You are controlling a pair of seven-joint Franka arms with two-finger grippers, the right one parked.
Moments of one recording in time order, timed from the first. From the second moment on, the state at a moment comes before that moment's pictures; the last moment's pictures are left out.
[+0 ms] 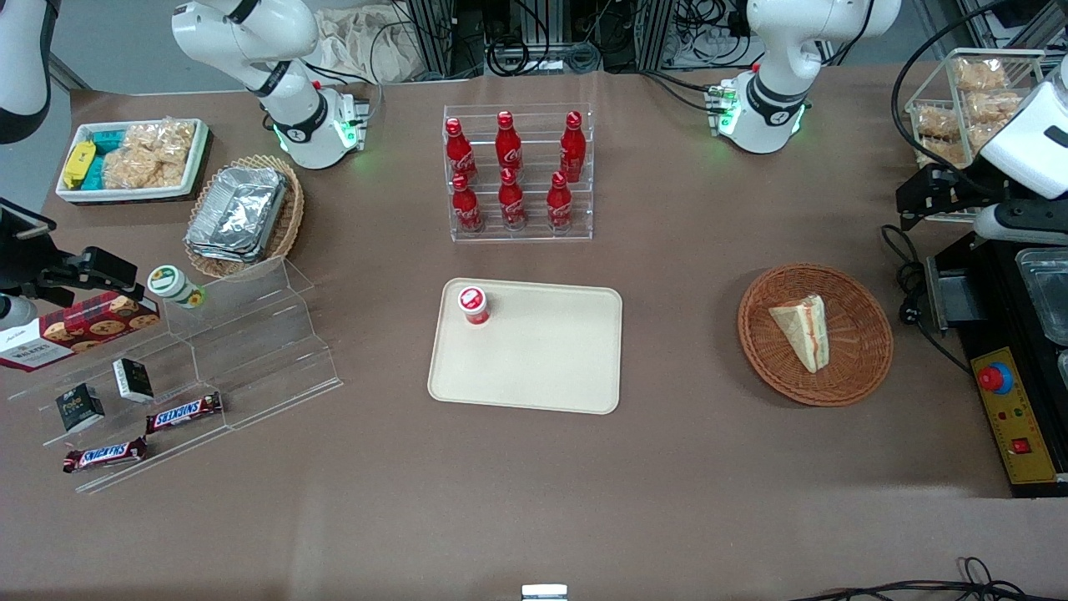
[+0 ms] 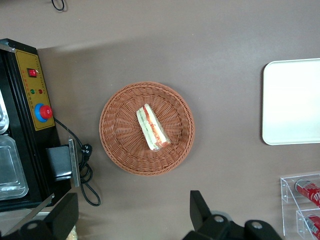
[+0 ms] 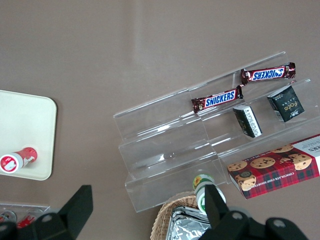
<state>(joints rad) -0.13 0.00 0.02 -1.48 0.05 1.52 0.05</state>
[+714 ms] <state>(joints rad) -0.11 0.04 0.02 -1.52 0.05 1.51 0.07</state>
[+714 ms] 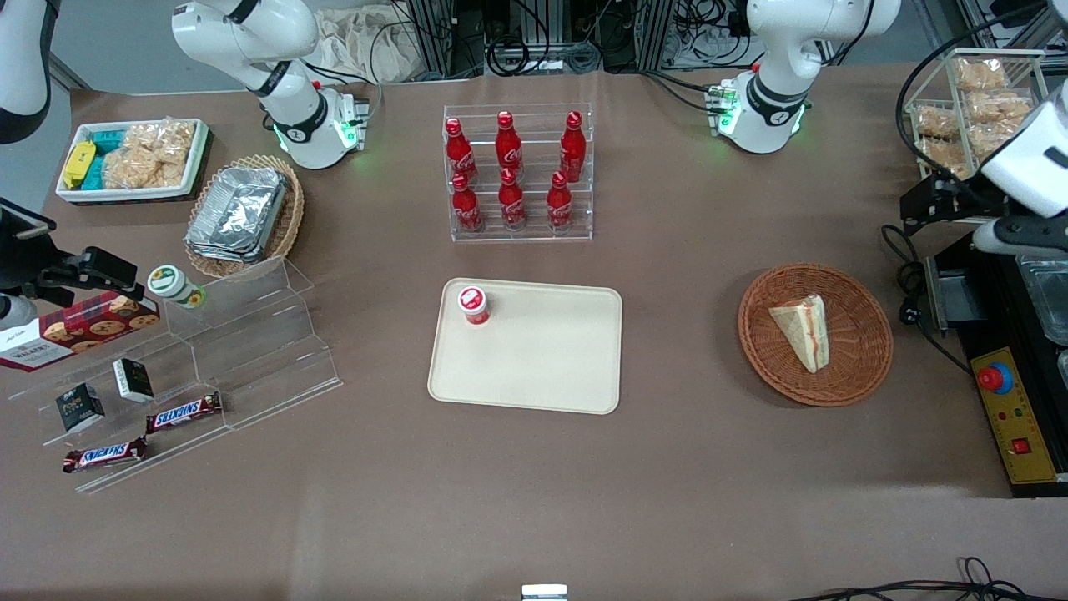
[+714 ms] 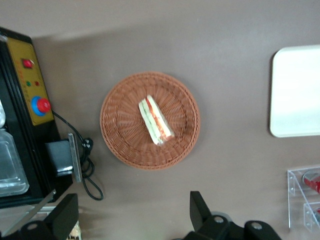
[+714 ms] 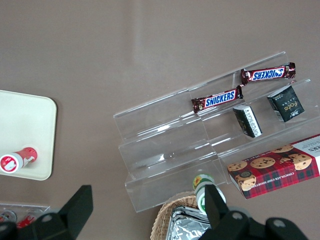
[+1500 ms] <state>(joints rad) -0.05 0.18 0.03 -1.98 -0.03 2.07 -0.26</state>
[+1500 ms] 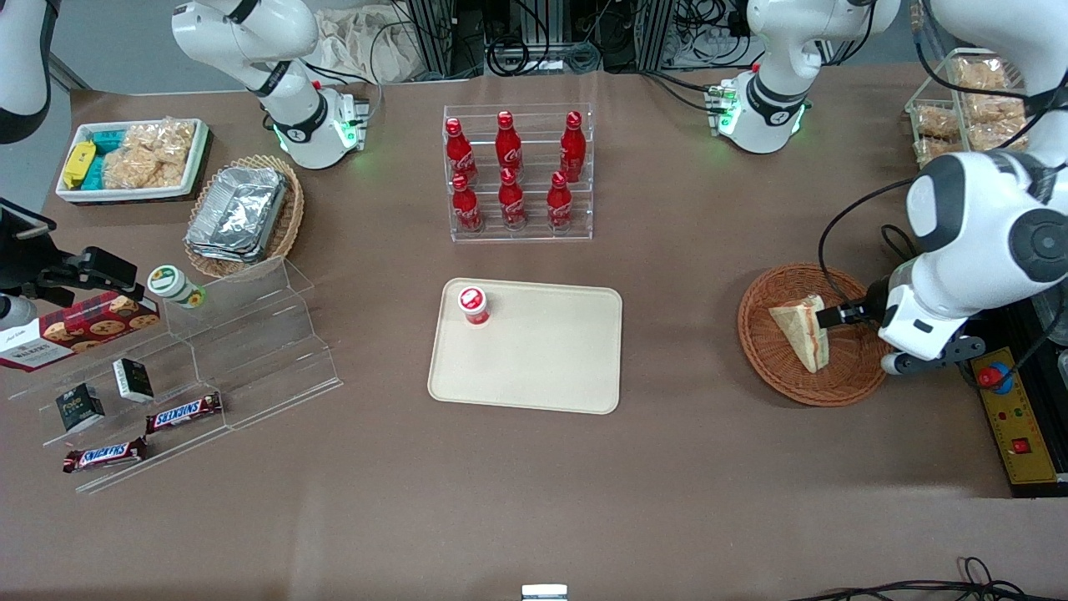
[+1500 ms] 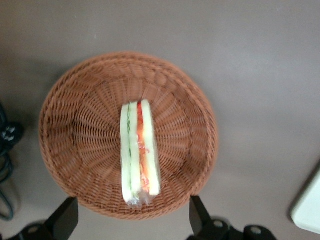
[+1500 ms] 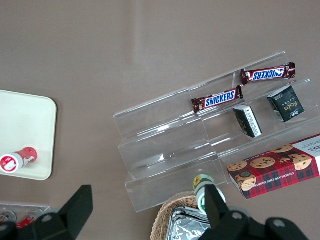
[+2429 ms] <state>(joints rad) -0.03 0.30 0.03 -2.17 -0.08 2.41 -0.29</state>
